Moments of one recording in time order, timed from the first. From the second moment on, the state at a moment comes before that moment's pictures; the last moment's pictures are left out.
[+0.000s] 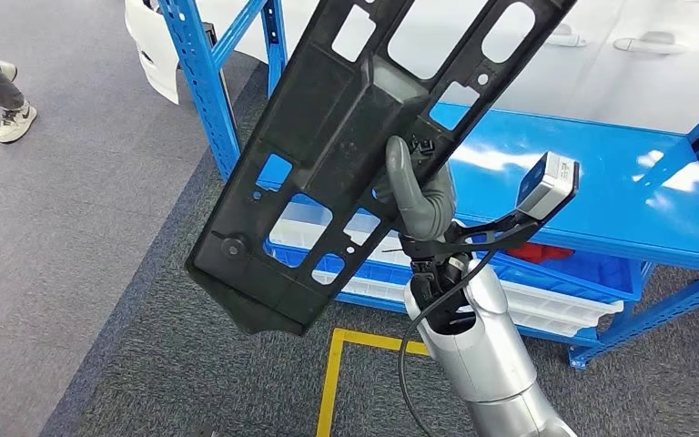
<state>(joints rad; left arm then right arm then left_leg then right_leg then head) -0.20 -0.05 -1.50 -0.14 1.46 0.23 -0.21 -0.51 0.12 0.37 -1.66 -0.45 0.27 -0.33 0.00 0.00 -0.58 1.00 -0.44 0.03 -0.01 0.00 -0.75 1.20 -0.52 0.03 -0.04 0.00</state>
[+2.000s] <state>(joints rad) -0.19 -0.05 -1.49 -0.14 1.47 0.23 -0.24 -0.48 0.11 0.37 -1.66 -0.43 0.25 -0.35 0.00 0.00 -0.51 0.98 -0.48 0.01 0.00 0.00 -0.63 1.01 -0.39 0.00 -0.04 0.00</state>
